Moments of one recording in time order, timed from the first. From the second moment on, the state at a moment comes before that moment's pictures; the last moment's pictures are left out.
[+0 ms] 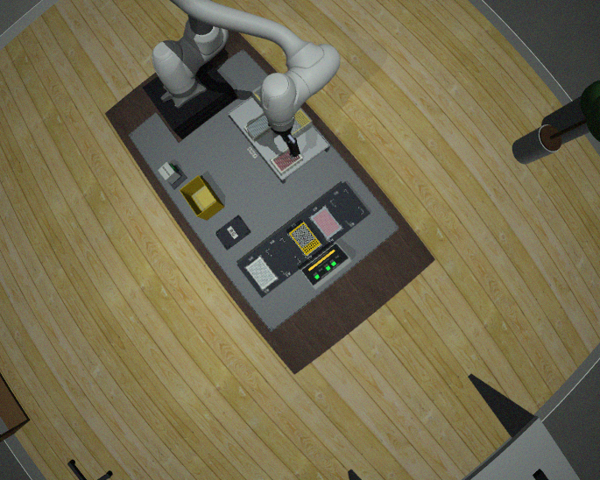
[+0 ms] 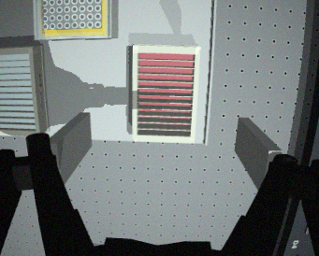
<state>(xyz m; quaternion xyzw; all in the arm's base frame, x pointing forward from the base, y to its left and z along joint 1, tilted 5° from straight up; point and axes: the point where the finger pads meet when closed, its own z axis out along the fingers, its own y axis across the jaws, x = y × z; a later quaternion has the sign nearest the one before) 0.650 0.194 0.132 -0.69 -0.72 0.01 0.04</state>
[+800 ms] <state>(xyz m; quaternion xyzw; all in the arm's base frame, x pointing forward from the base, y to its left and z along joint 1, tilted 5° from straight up) 0.669 0.194 0.158 -0.71 -0.70 0.01 0.04</state>
